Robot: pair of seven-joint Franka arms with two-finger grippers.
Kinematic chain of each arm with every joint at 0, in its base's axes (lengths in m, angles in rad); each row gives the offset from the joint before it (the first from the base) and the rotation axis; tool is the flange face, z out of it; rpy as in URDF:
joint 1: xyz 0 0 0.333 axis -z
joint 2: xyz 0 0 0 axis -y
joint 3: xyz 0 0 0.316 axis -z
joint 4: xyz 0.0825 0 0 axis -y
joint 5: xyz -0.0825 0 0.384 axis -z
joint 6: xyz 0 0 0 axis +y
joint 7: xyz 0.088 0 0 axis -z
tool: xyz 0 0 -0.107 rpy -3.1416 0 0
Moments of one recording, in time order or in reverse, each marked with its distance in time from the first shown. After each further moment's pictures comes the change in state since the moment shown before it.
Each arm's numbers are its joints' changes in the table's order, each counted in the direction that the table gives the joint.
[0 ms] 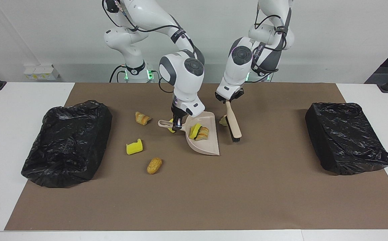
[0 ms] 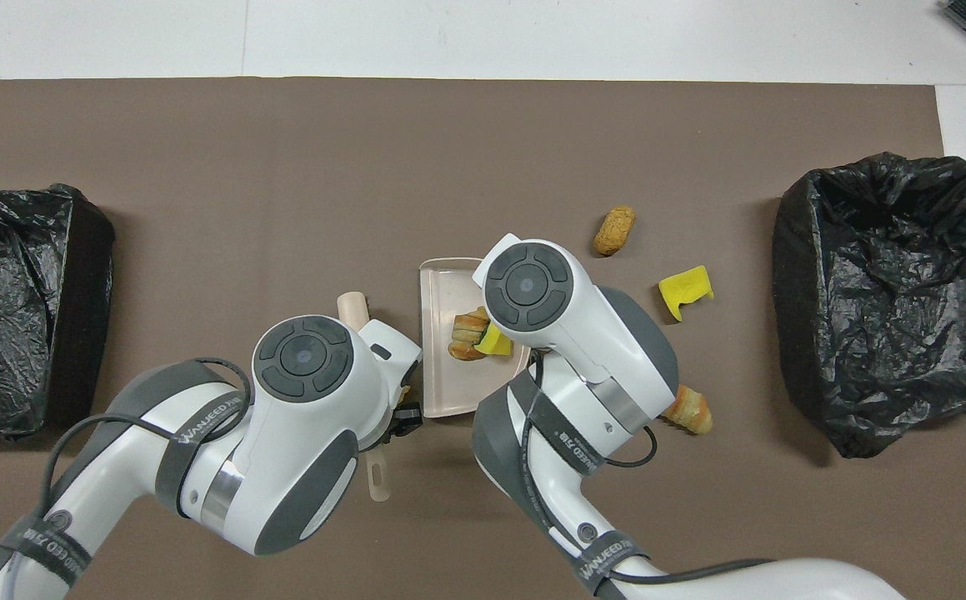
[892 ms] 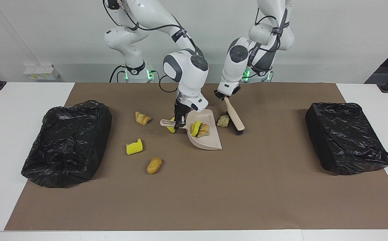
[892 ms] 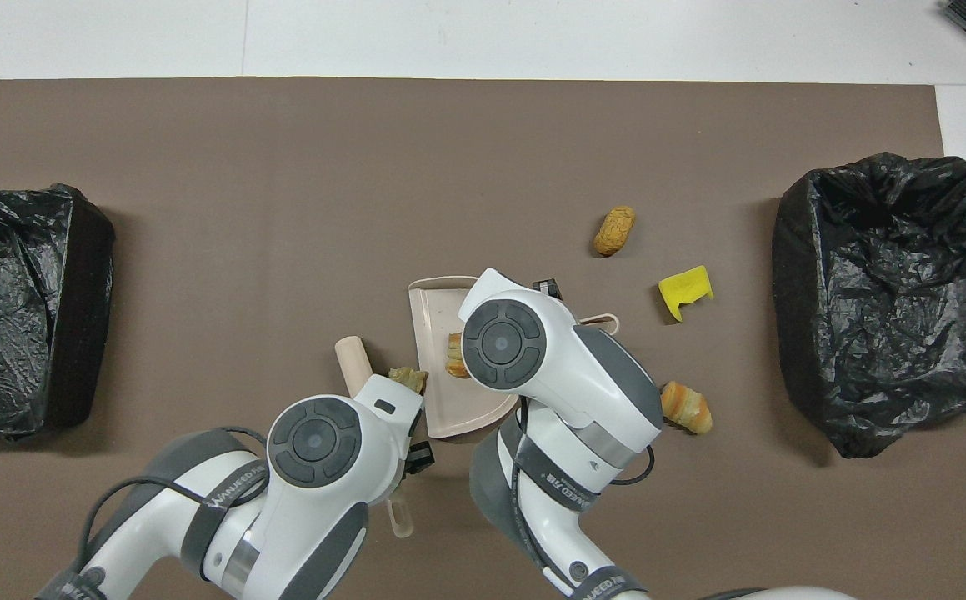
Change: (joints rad) left arm 0.096 0.080 0.009 -0.215 0.077 -0.220 -0.118; right arm -0.039 0.042 -0.001 -0.107 0.083 -0.102 0.003
